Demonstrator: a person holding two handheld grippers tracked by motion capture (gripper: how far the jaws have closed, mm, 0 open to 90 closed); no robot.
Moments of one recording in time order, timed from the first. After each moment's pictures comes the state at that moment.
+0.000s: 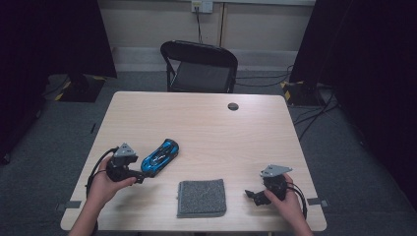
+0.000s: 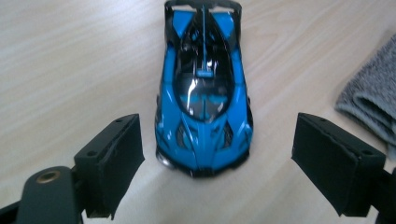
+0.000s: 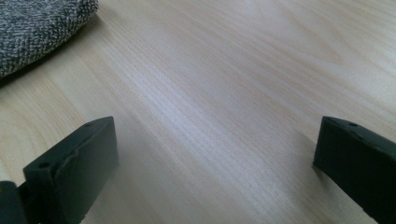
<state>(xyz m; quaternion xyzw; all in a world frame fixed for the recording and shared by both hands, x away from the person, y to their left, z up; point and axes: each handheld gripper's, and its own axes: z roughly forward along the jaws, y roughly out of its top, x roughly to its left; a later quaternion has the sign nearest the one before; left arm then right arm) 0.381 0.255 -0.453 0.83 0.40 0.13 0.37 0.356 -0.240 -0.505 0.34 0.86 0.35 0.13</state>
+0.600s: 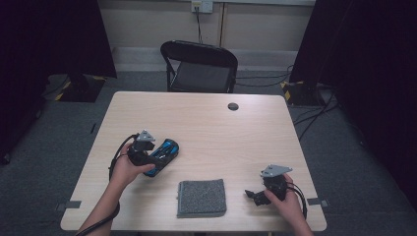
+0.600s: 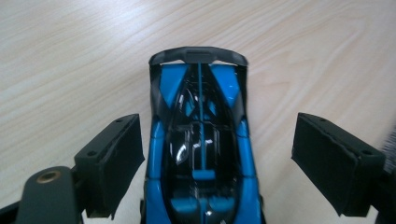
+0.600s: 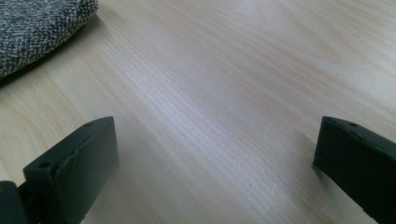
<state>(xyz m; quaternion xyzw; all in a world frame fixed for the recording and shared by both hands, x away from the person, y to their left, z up) 0.433 0.211 -0.462 0.84 0.39 0.12 0.35 0.356 -0.240 -0.505 0.34 0.86 0.35 0.14</state>
